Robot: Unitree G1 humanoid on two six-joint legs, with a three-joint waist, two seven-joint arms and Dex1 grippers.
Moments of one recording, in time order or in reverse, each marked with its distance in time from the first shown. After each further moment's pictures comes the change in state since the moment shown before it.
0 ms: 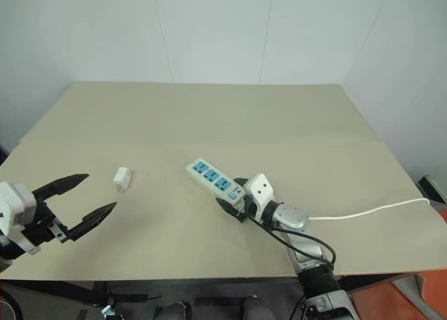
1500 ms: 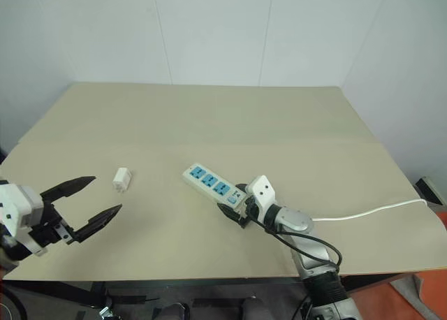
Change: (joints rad) left arm -0.003 -0.009 -0.039 -0.003 0.002 -0.002 0.009; right arm 0.048 -0.019 0.019 -0.125 0.037 0.190 0.009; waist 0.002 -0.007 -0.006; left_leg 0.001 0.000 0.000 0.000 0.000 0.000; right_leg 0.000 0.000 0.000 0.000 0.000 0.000
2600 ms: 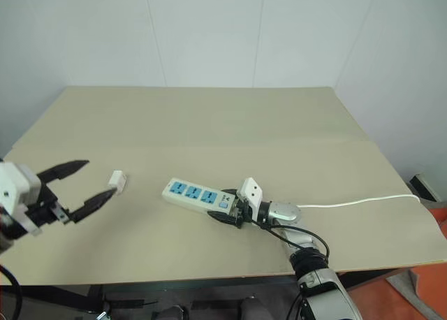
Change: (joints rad) left arm -0.231 0.147 -0.032 0.140 0.012 0.105 0.070; right arm -0.252 0.043 0.017 0.517 0.023 -0.361 0.387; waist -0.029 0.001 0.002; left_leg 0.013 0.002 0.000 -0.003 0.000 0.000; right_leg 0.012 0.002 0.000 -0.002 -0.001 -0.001
